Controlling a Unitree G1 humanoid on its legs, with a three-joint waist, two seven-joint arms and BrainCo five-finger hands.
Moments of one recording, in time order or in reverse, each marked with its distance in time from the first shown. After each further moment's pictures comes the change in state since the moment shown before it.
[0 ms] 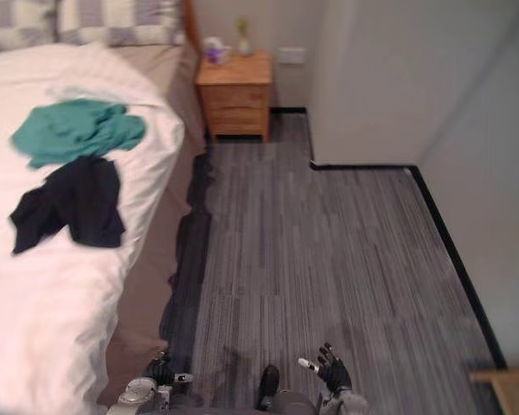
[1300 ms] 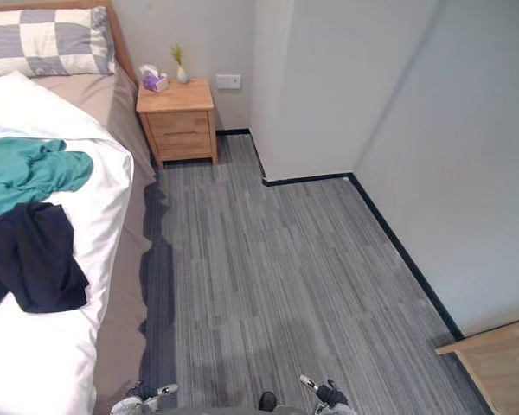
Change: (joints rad) left arm 0.007 -0.008 0.162 0.002 -0.113 0.090 0.125; right arm 0.016 0.111 -0.101 0.025 0.043 0.278 -0.185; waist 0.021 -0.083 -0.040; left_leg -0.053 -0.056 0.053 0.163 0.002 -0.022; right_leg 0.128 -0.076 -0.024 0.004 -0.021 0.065
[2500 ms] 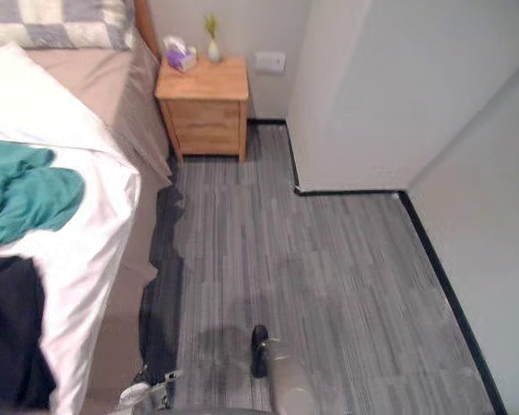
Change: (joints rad) left arm -0.049 -0.057 -0.015 0.023 0.009 -0.071 -0.009; right arm 0.207 0.013 -0.115 -0.028 -0.153 -0.216 0.007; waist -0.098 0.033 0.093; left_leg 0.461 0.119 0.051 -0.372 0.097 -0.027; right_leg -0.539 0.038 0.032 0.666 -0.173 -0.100
